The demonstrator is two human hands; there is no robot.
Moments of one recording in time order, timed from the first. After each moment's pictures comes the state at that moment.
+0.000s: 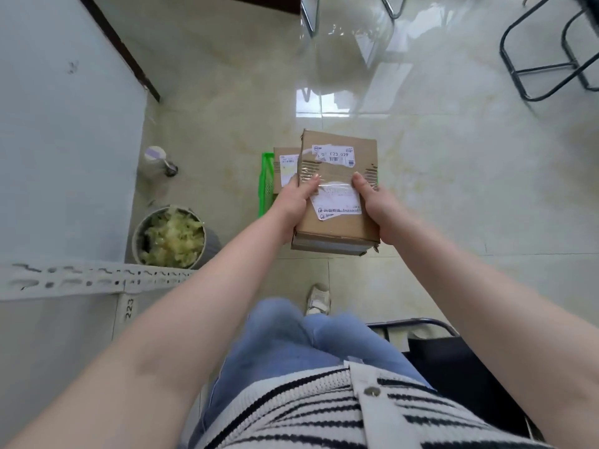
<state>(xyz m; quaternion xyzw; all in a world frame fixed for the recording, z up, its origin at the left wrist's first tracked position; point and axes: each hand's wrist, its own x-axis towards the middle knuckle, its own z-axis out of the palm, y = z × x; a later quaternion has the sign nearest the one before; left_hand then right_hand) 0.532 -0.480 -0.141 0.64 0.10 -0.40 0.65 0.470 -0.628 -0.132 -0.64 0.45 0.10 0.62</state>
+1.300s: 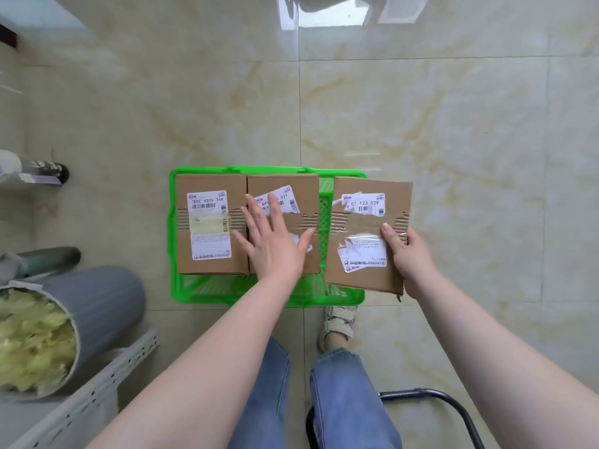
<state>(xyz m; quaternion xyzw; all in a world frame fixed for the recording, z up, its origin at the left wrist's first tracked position) 0.698 -0.712 -0.529 0.95 -0.01 -0.31 0.07 0.611 -0.907 -0.532 -0.58 0.56 0.13 0.59</state>
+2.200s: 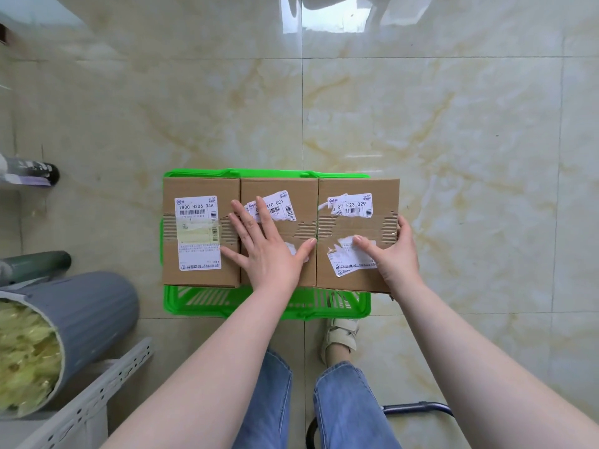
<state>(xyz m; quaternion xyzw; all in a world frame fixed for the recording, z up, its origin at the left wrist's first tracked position) 0.703 -0.705 -0.554 0.95 0.04 -0.29 0.08 0.626 -0.887 -0.570 -0.69 0.51 0.12 0.50</state>
